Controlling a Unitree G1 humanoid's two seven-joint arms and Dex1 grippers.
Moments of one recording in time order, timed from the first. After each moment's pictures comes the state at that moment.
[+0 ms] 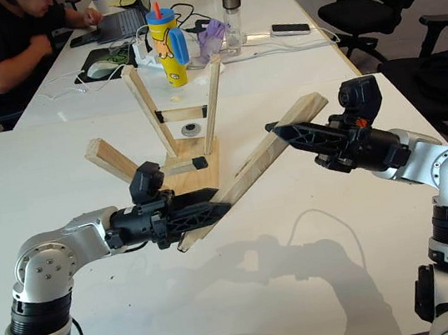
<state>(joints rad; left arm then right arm) -0.27 0.46 -0.06 -0.42 -1.20 0.98 -0.71 -0.38 -0.69 -0.34 -0.08 1.37 1.20 1.00</state>
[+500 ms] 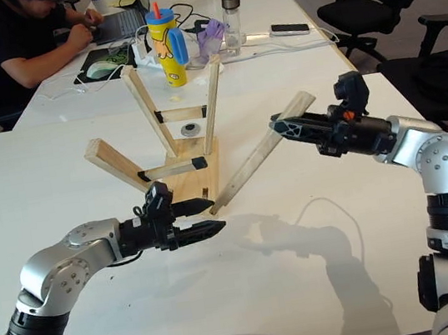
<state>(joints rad) -0.19 0.56 -0.22 -0.37 -0.70 0.72 -0.74 -0.52 -0.72 -0.20 0.10 0.95 0.90 1.13</state>
